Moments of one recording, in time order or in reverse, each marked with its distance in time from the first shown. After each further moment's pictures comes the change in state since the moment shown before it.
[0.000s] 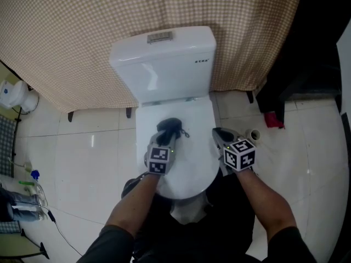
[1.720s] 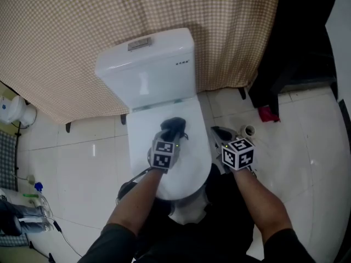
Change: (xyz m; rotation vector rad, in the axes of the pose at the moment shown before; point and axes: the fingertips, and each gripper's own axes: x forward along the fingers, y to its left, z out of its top) left arm 0.038 -0.050 0.009 0.043 0.108 -0.099; right arm -0.029 -0.024 0.002 0.077 -0.065 -0.049
